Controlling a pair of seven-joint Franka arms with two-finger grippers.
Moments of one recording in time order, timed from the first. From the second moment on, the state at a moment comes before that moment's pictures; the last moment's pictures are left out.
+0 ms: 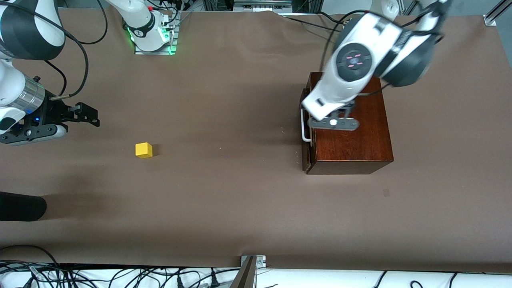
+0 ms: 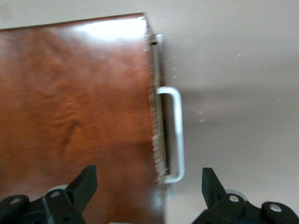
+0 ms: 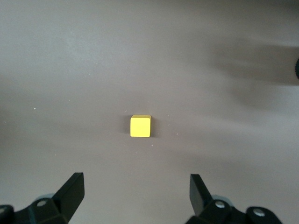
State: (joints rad) left arm -0.28 0.35 -0.32 -1.54 0.05 1.65 -0.57; right arm 0.15 0.14 -0.12 -1.64 0.05 1.77 -0.16
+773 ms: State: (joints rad) left arm -0.46 0.52 -0.32 -1.54 0.24 1.75 -0.83; right arm 0.15 0.14 -0.12 -1.64 0.05 1.77 -0.18
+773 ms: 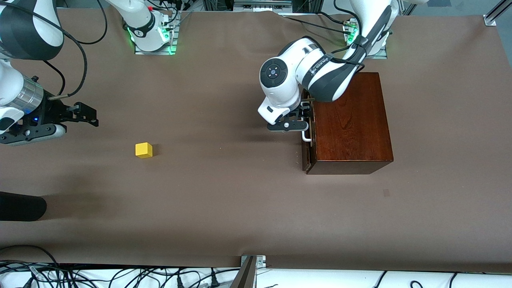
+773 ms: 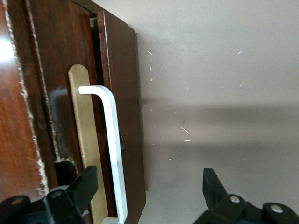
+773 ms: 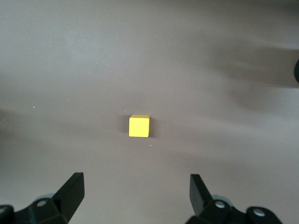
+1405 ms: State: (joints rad) left arm -0.46 0.53 -0.31 -1.56 0.24 1.75 -0.83; right arm 0.15 0.14 -0.12 -1.64 0.05 1.77 -0.19
